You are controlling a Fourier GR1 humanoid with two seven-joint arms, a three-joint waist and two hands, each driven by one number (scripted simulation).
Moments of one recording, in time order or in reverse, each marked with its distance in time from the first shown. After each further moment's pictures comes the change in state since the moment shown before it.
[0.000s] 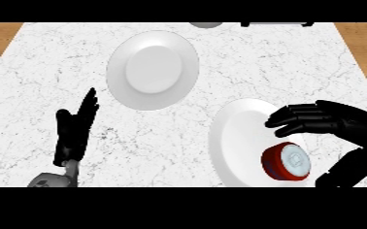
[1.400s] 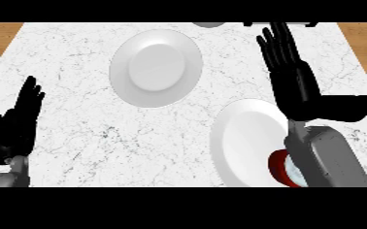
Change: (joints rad) left arm 0.009 0.160 0.197 -0.021 0.071 0.000 -0.109; right arm -0.103 0.612 -0.165 0.049 -0.422 -0.724 0.533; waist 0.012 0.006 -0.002
